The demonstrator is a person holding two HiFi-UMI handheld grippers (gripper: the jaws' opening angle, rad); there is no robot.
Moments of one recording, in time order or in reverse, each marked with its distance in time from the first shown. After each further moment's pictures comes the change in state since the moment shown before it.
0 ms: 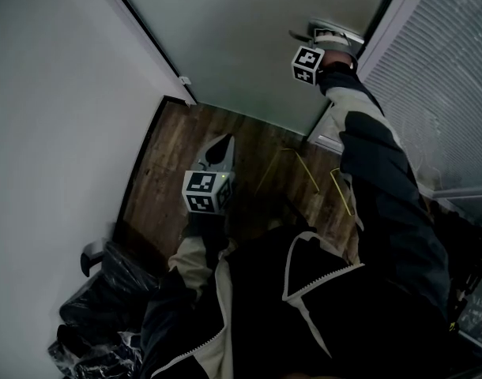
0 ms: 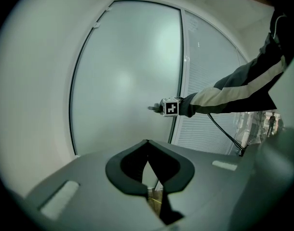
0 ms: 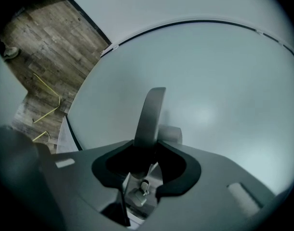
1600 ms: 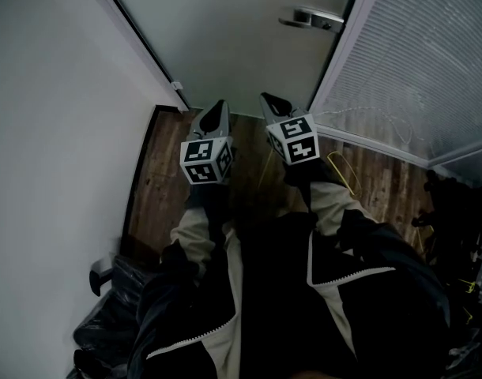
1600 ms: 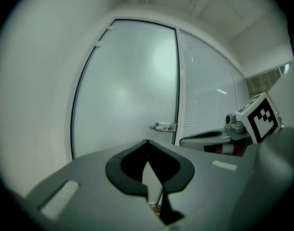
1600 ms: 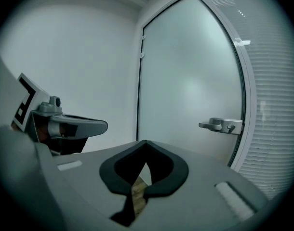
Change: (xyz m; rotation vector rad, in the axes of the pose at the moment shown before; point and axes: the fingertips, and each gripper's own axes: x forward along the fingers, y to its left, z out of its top) left arm -0.036 0.025 0.060 0.018 -0.174 -0.037; right arm -0.345 0.074 0.120 1.415 -0.734 0.341
